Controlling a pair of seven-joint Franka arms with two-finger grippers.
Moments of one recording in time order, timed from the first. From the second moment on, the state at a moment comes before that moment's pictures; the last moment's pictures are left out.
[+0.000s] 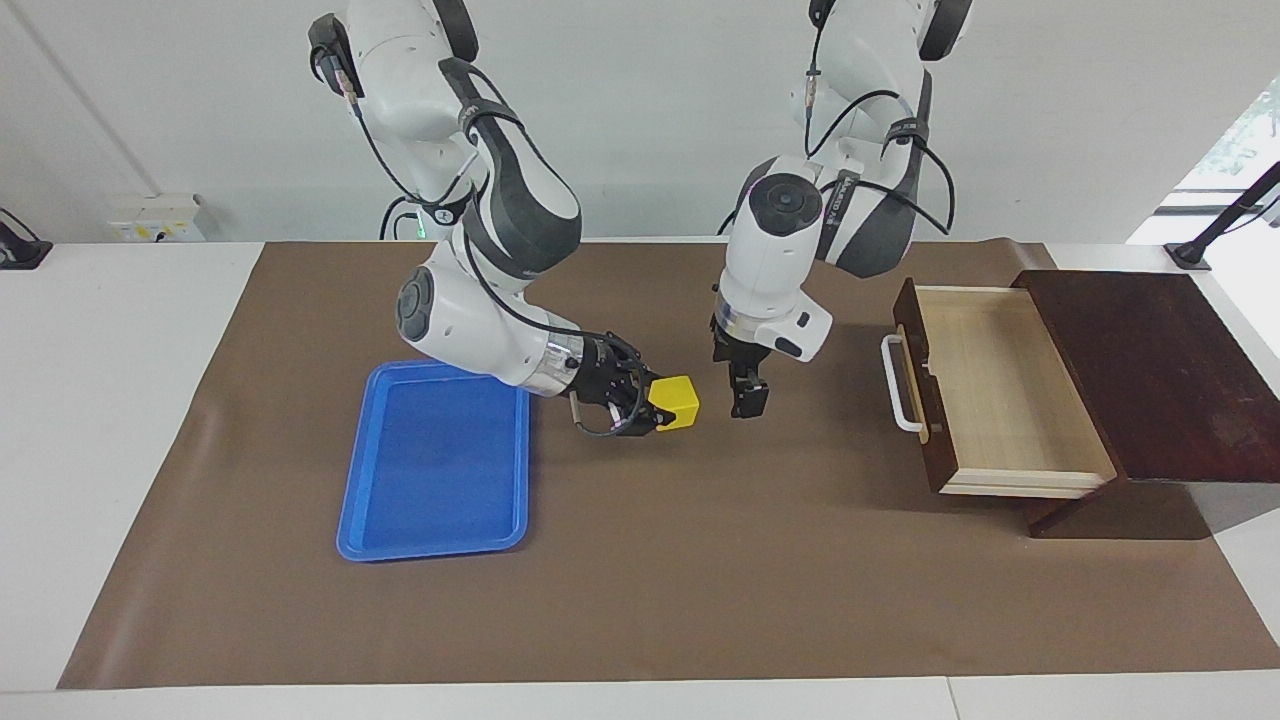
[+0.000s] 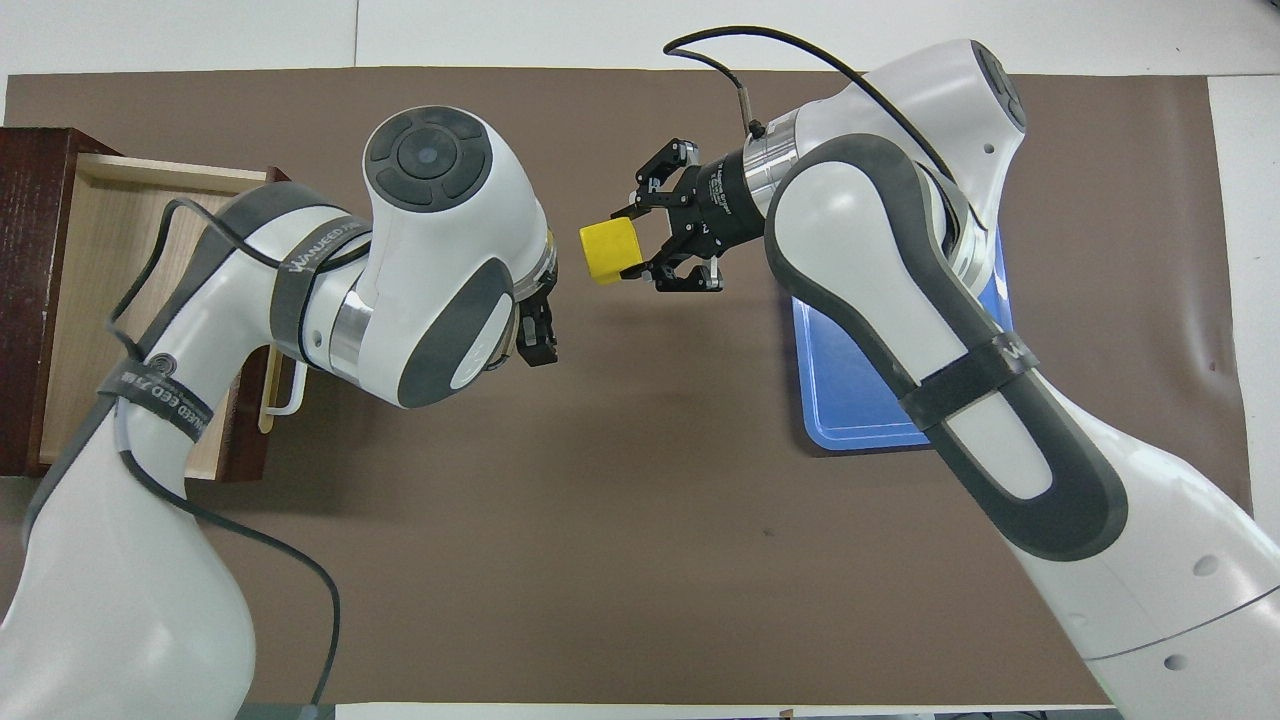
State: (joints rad) left arm -0.45 0.40 -0.12 -1.50 0.00 1.91 -2.25; right arm 0.24 0.52 0.16 -1.40 0.77 2.02 1.46
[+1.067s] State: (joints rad) left arm -0.47 0.43 -0.13 -1.41 -0.05 1.97 -2.26; right arm 0.26 0.52 0.16 -1.40 0.77 2.05 1.49
